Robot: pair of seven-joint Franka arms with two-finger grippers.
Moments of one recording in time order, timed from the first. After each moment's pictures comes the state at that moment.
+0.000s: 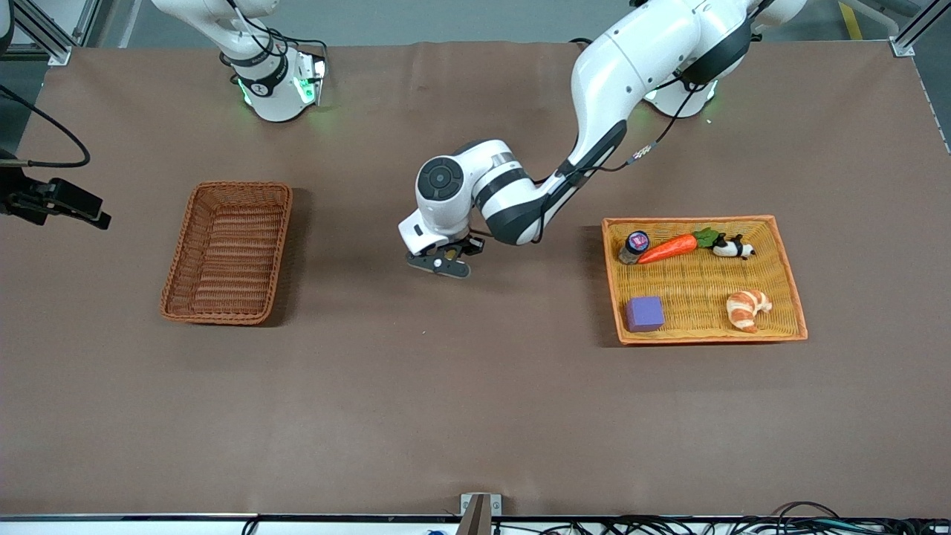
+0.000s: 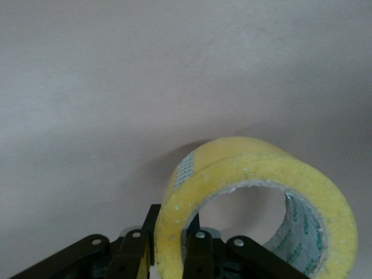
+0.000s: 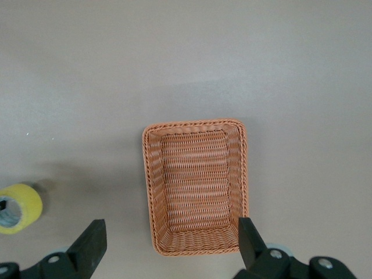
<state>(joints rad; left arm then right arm) -0.58 0.95 -0.49 -1.23 0.35 2.09 -0.78 -0.02 0.08 -0.03 -1.48 0.02 1.55 0.04</state>
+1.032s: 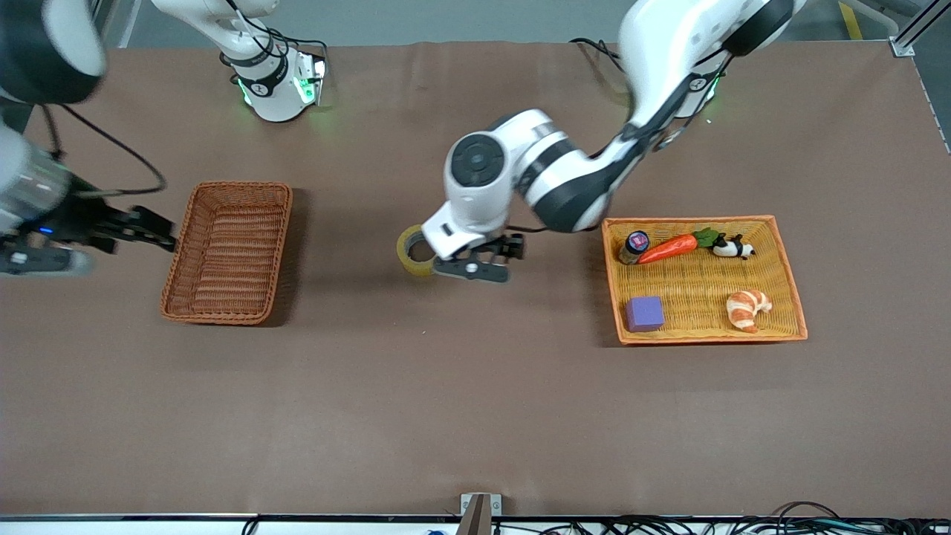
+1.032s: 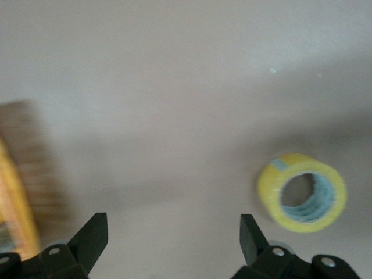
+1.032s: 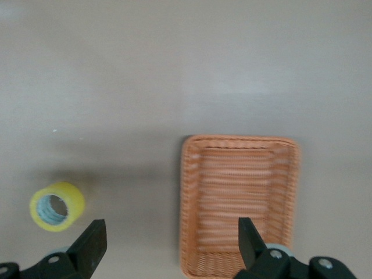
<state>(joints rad) -0.42 0.67 -0.48 -1.25 0.30 1.83 -0.67 -0.01 0.13 0.15 -1.58 0.03 1.72 0.13</state>
